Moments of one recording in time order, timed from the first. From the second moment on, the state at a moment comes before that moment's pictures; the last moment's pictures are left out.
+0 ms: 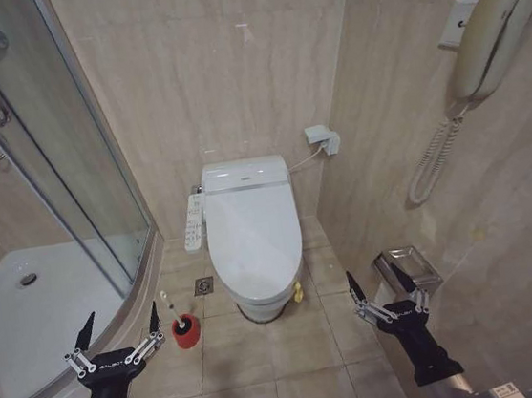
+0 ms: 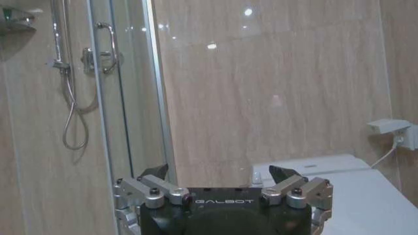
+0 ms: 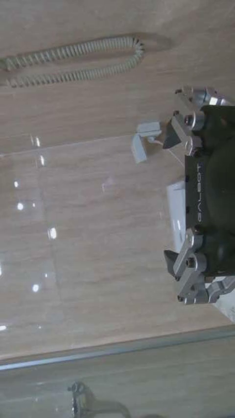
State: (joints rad) left arm 1.91 -1.43 -0.65 -2.43 -0.03 -0.16 -0.16; right arm -1.84 1.51 0.63 2.36 0.29 0.17 -0.16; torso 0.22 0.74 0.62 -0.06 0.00
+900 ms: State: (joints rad) left arm 1.91 -1.43 -0.65 -2.43 -0.03 -0.16 -0.16; right arm -1.82 1.51 0.63 2.32 0.27 0.17 -0.16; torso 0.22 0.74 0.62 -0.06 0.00
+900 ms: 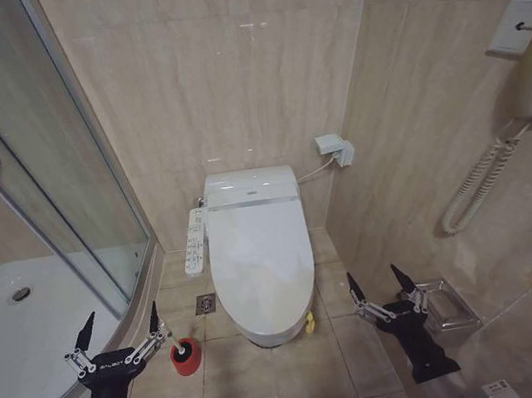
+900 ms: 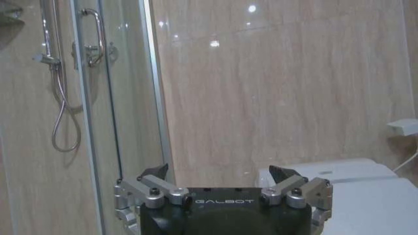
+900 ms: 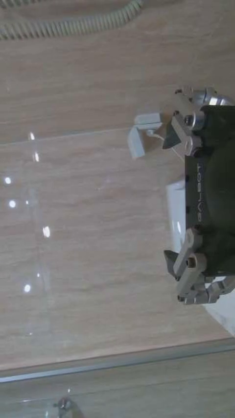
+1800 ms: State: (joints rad) left arm 1.91 -1.43 -0.65 -2.43 -0.03 -0.16 -0.16; right arm -1.71 1.36 0.59 2.02 0.15 0.19 -0.18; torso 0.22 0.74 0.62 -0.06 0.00
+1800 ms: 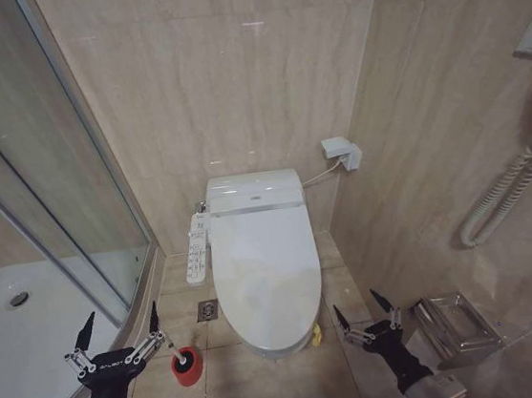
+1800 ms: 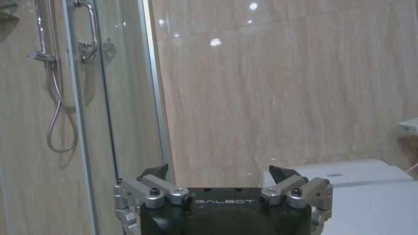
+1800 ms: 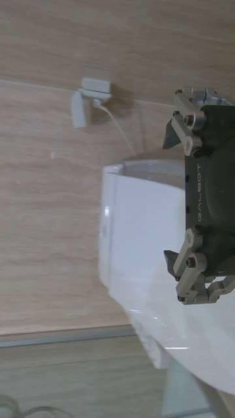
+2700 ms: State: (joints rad) left arm 1.91 -1.43 -0.65 -2.43 -0.03 -0.16 -0.16; right arm -1.54 1.23 0.45 1.69 0.09 0.21 -0.17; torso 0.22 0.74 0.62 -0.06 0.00
